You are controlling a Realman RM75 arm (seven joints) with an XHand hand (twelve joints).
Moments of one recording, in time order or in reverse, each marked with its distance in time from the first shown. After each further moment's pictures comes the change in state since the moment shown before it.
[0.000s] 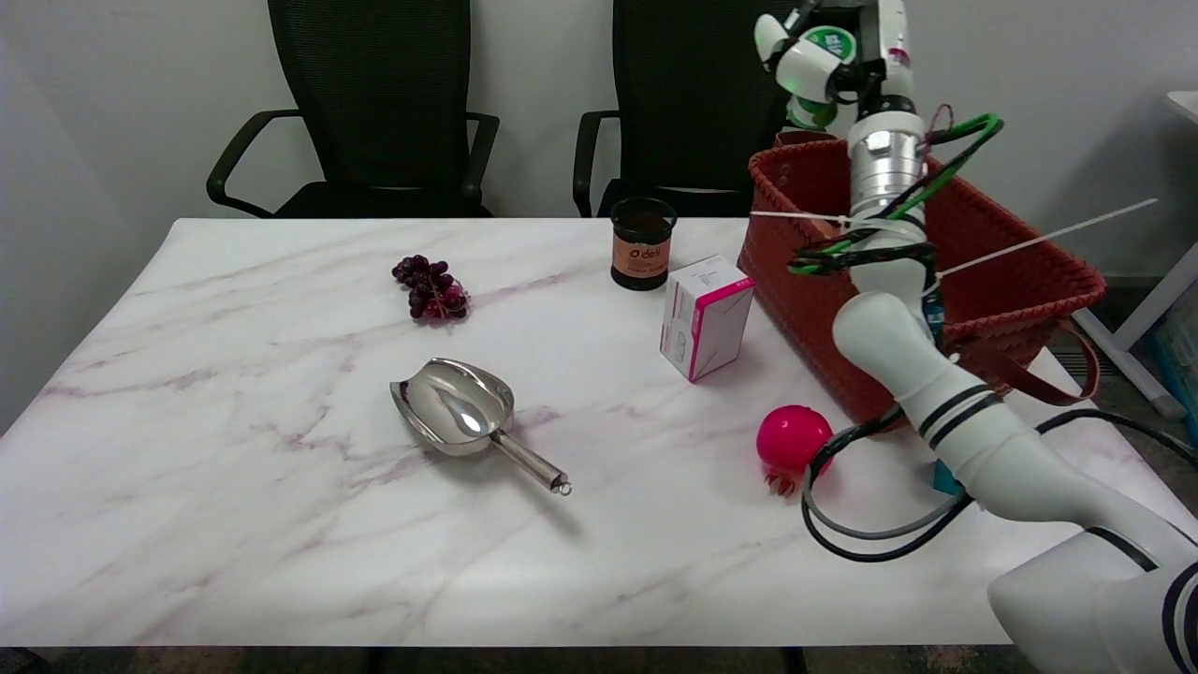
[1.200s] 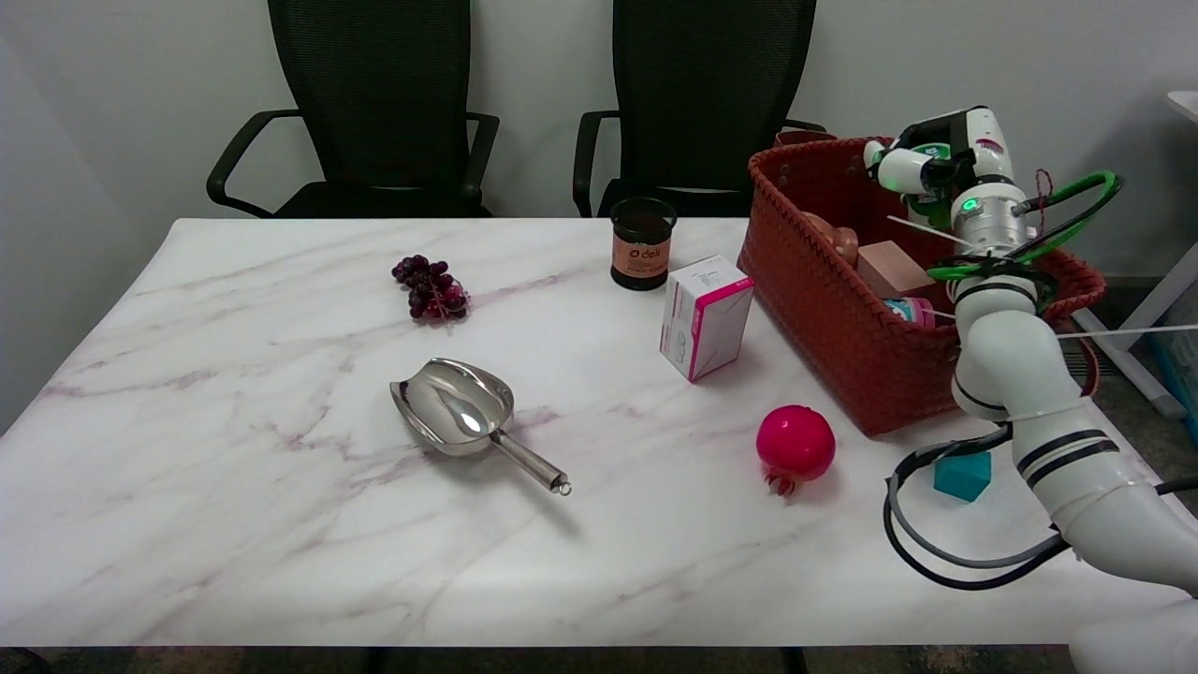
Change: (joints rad) arm -0.217 0.101 0.273 0.104 0.544 -0.178 -0.749
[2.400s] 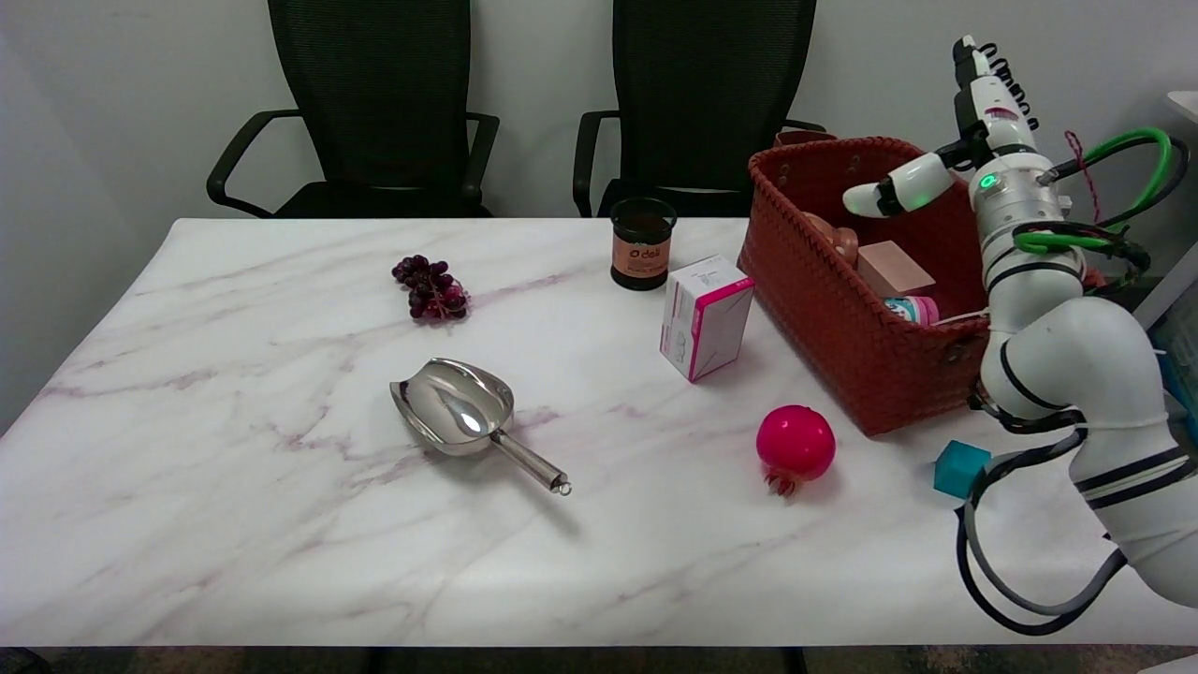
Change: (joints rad) arm -0.126 0.070 0.027 0.376 0.512 0.076 -0.626
